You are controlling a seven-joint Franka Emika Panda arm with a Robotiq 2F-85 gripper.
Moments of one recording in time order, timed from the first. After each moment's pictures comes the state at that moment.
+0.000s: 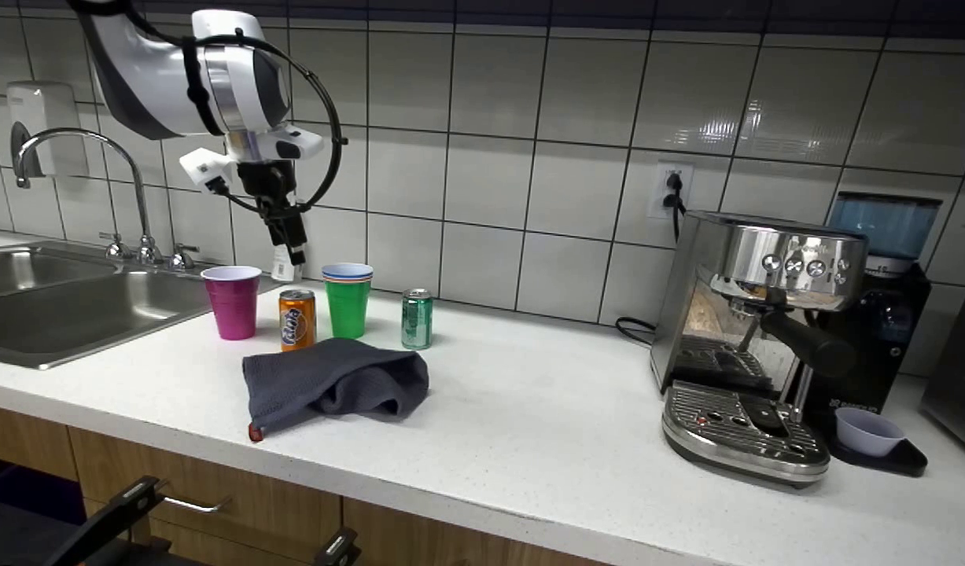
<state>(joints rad) 0.32 0.30 0.02 -2.16 -0.29 2.73 1.16</state>
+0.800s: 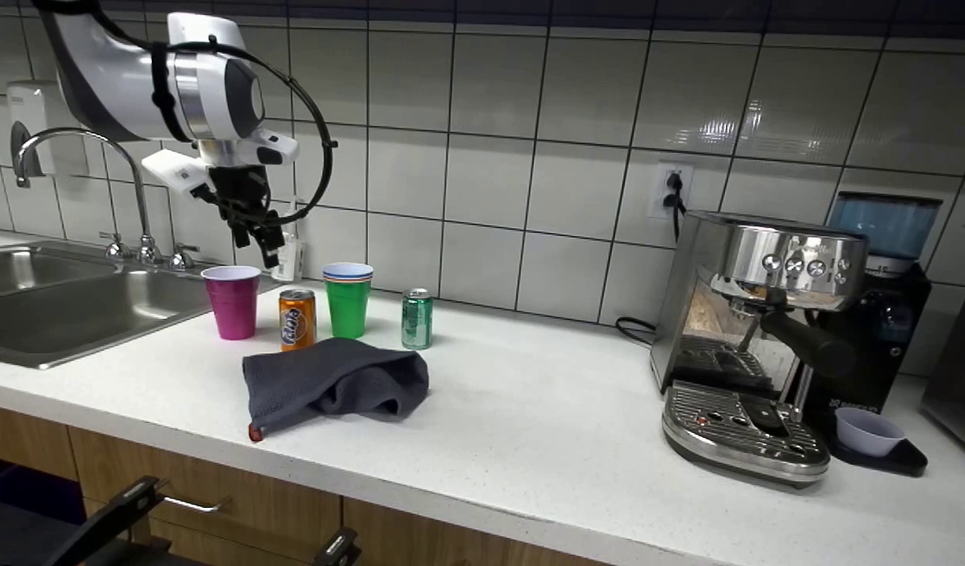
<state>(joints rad) 0.32 0.31 0.08 -2.19 -0.19 2.82 0.92</state>
